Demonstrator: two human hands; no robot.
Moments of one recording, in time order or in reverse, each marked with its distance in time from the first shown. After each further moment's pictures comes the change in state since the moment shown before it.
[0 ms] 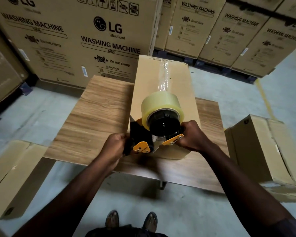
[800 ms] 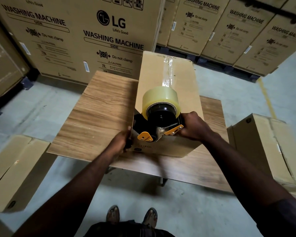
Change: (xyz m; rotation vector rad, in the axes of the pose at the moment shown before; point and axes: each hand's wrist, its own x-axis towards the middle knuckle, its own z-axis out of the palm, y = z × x) left_hand 0.066 -0.042 -0.020 0.267 -0.030 -0.071; right_hand 0.027 -0.006 -0.006 -0.272 -0.181 0.074
